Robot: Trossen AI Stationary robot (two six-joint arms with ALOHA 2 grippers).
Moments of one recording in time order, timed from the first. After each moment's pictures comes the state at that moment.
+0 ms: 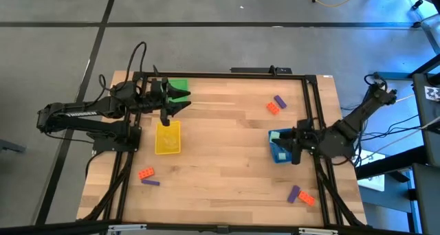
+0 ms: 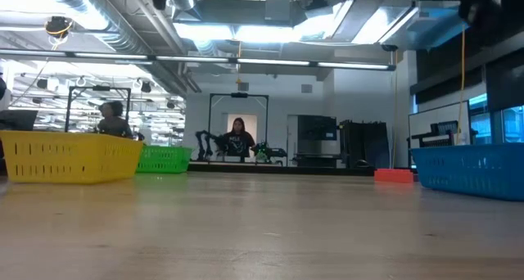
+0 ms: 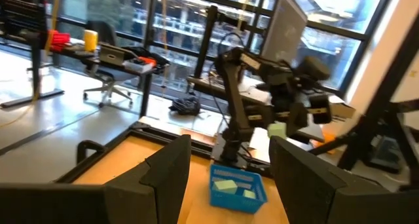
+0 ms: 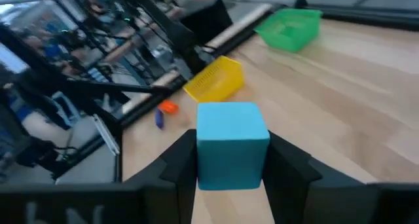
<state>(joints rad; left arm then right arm) 0.17 0.78 0.71 0.18 0.00 -0.25 0.70 0.78 0.65 -0.27 0.86 0.88</state>
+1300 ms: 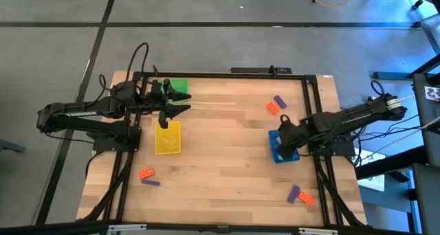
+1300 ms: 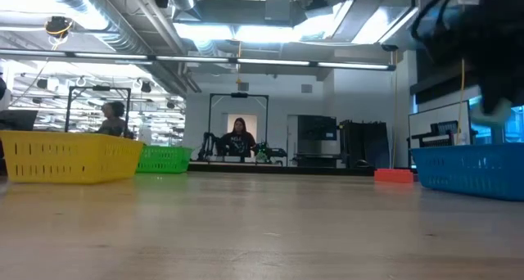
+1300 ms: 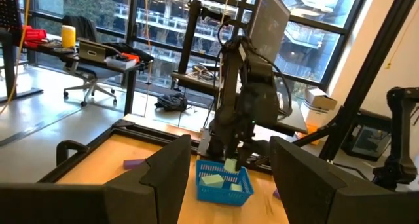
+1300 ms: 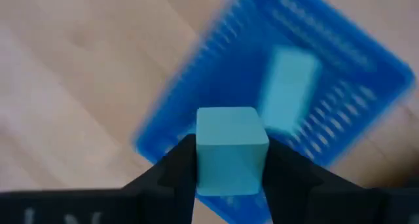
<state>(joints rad) 0.17 0.78 0.71 0.18 0.07 -0.25 0.25 1.08 0.76 -1.04 0.01 1.04</state>
